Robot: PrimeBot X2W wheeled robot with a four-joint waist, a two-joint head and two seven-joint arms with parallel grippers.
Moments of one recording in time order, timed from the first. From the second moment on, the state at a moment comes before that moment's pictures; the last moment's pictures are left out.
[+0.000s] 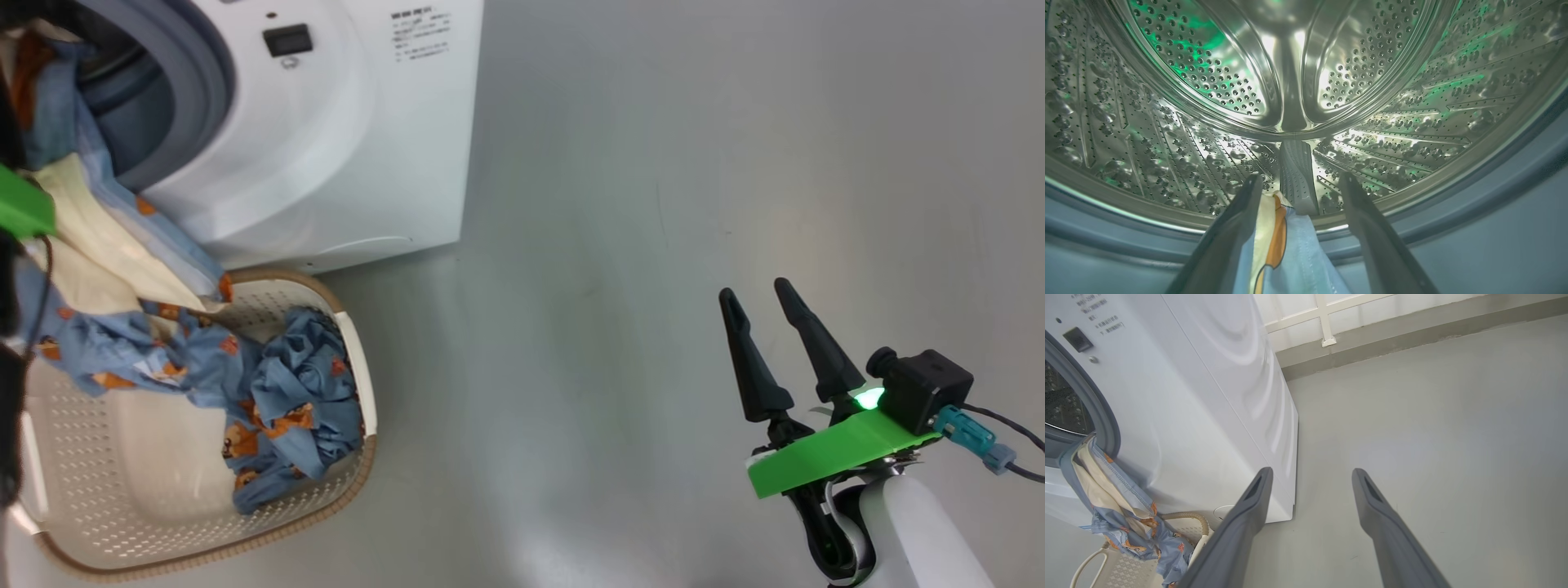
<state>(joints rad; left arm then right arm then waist) -1.05 0.36 -0.18 0.96 -0.55 -0.13 -0.26 -0.27 -0.10 0.14 0.20 0.42 0.13 -0.25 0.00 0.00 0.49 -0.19</state>
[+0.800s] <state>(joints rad) -0.51 0.23 -0.01 0.60 -0.37 -0.13 -0.26 -0.16 -0.17 0.09 0.23 0.43 0.13 -0.25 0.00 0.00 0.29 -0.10</state>
